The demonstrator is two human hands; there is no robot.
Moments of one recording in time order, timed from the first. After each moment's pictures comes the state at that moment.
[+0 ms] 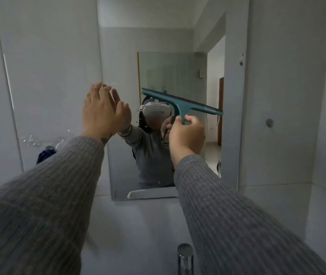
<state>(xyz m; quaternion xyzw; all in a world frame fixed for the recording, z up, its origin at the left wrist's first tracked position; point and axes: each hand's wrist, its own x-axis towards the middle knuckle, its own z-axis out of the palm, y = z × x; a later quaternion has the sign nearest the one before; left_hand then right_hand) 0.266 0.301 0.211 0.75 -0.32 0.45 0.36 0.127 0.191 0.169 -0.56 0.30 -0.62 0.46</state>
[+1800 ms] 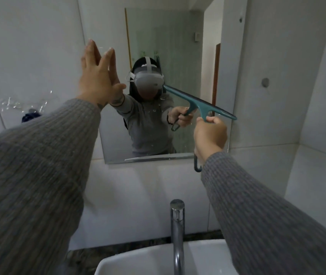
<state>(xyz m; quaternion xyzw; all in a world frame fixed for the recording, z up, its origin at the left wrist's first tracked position) 0.274 0.285 0.188 0.80 -0.35 0.38 0.31 0.082 0.148 0.083 -0.52 0.41 -0.57 0.49</state>
